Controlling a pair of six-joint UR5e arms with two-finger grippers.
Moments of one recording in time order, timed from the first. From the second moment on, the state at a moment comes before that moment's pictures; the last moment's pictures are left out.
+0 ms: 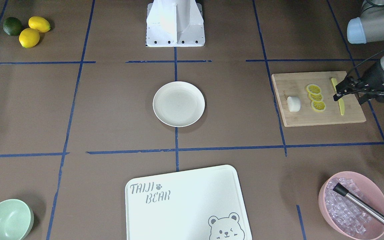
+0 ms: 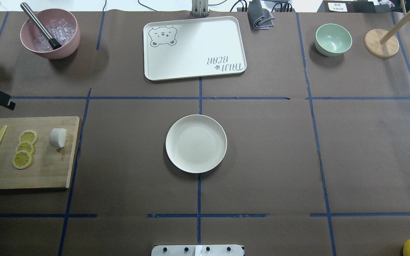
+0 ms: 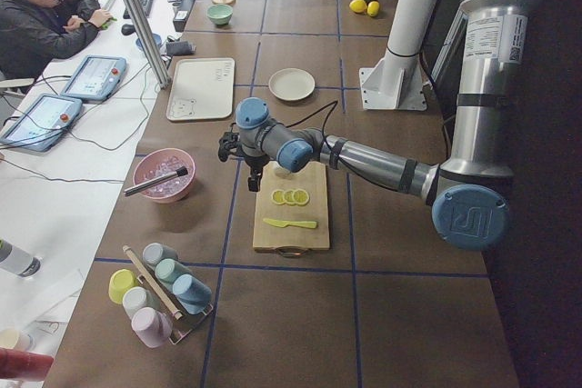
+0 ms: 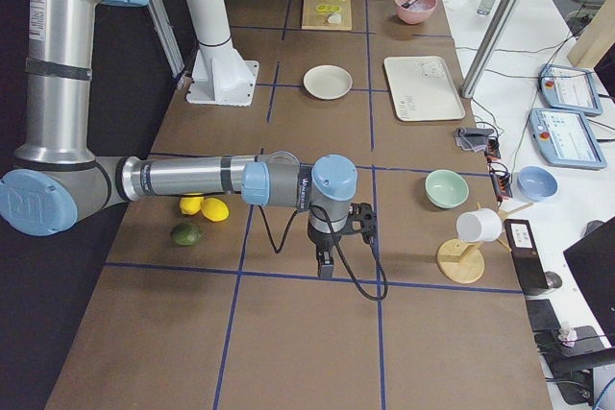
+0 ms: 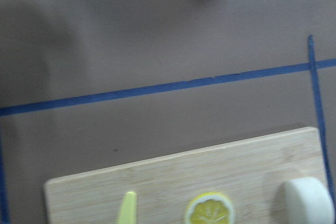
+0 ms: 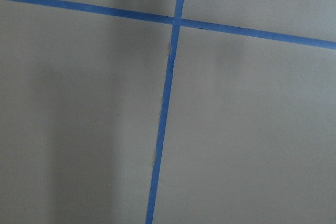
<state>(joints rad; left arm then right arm) -1.09 -1.60 -1.79 -1.91 -2.29 -0.66 1.54 -1.71 1.80 -1.69 2.27 -0.13</state>
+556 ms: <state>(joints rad) -0.82 -1.61 -1.83 -1.95 -2.07 -0.94 1.54 -1.71 1.80 -1.69 2.27 -0.13</state>
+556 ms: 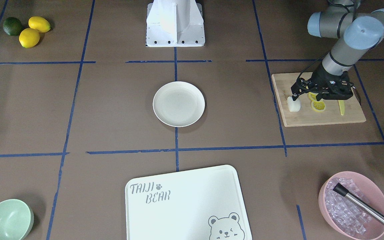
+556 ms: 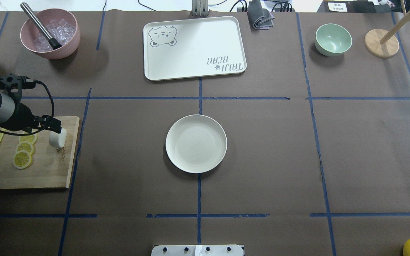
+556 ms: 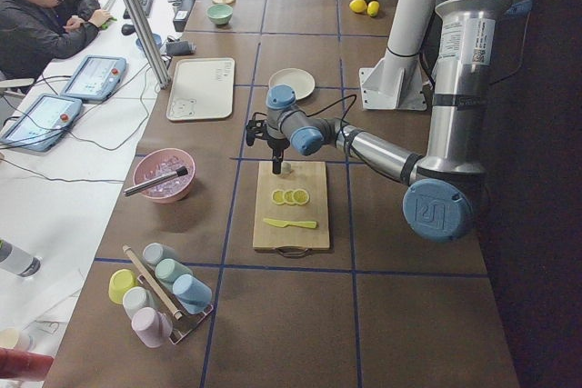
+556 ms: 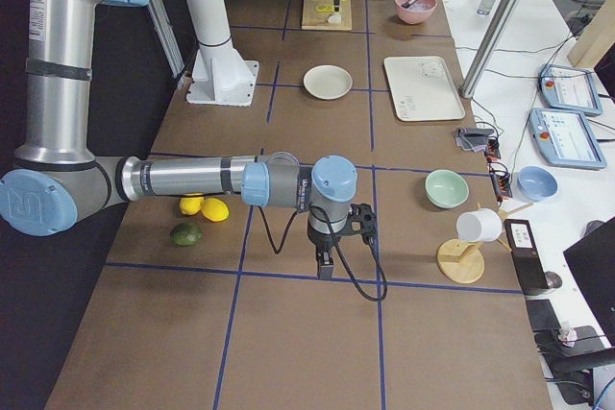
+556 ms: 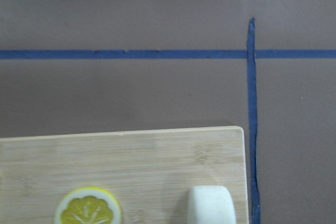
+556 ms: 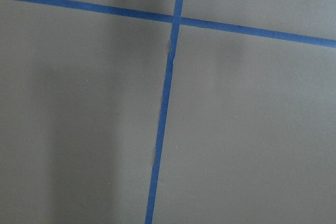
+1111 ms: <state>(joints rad) -0.76 -1.63 -1.78 -1.95 -2.05 -0.94 1.54 -1.71 1.79 -1.69 2.27 -0.13</state>
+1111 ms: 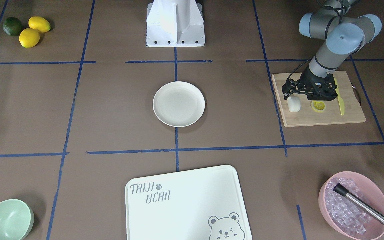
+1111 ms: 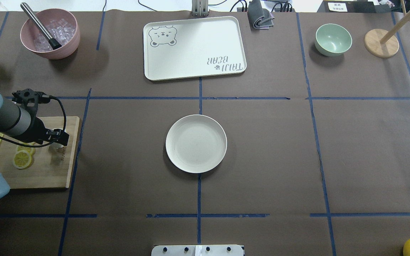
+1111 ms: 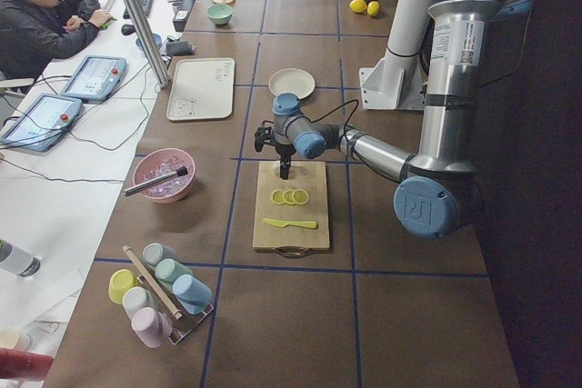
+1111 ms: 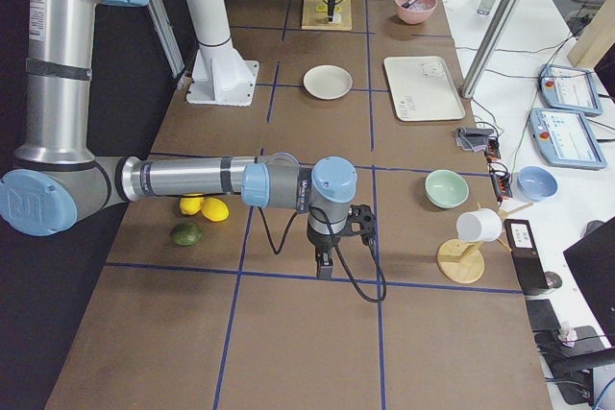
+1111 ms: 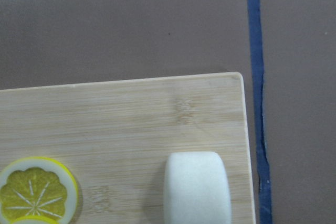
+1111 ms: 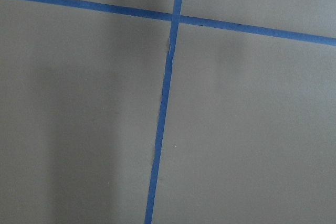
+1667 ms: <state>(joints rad) -0.76 -1.65 -1.77 -1.95 -2.05 -0.94 1.54 -1.71 1.79 -1.69 2.27 -0.13</state>
